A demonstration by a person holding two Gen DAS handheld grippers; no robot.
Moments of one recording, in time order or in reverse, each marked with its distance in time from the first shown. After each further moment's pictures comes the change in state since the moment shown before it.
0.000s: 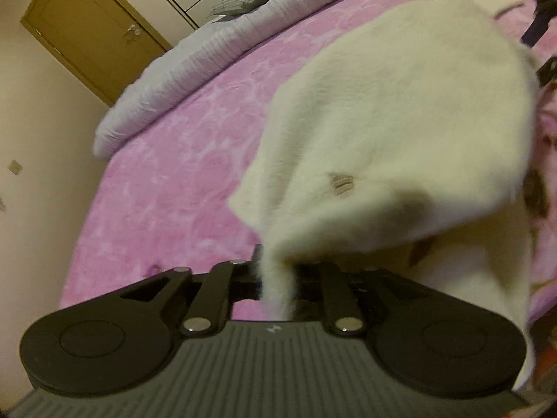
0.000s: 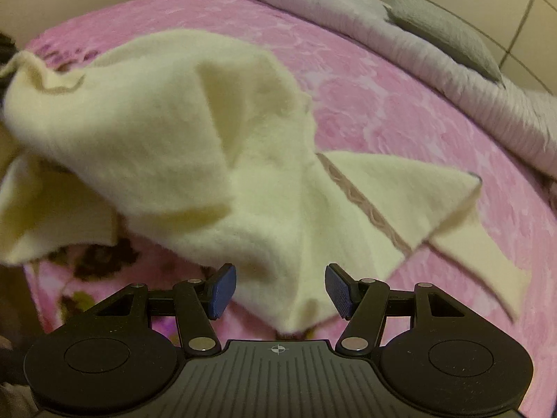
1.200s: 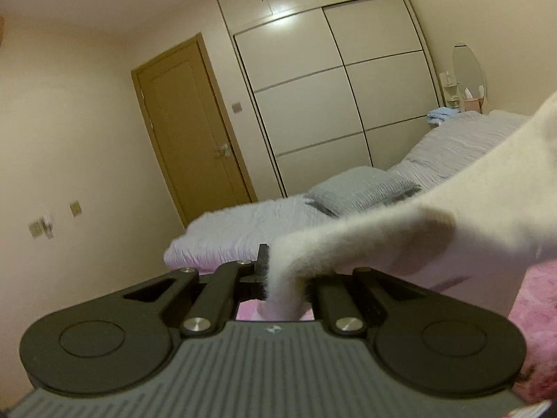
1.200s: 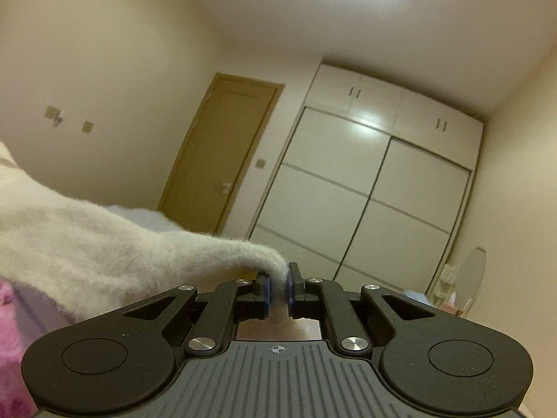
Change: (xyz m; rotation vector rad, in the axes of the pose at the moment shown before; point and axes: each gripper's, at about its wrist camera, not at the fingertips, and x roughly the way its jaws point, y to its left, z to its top) left arm -0.289 0.229 0.122 -0.380 -0.490 0.076; right arm -0.405 -0.075 0.086 0.055 -0.753 -0.493
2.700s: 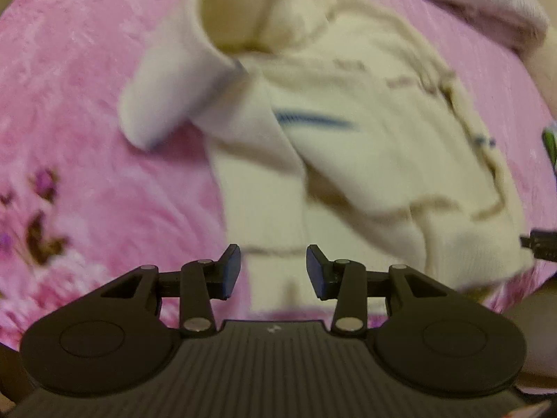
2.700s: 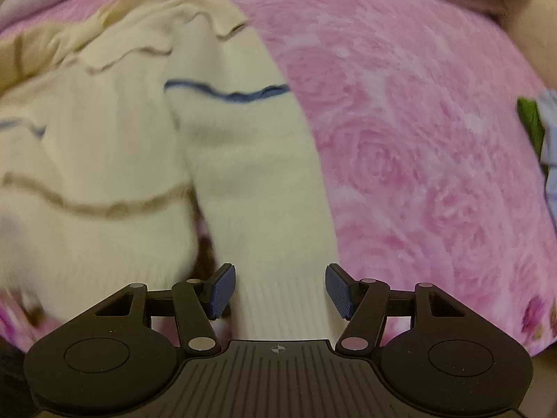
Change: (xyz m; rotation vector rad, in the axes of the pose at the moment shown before) left arm 0.276 -0.059 -0.262 -0.169 0.938 -0.479; right arm 0.163 0.134 -0.316 0.470 1.188 -0.038
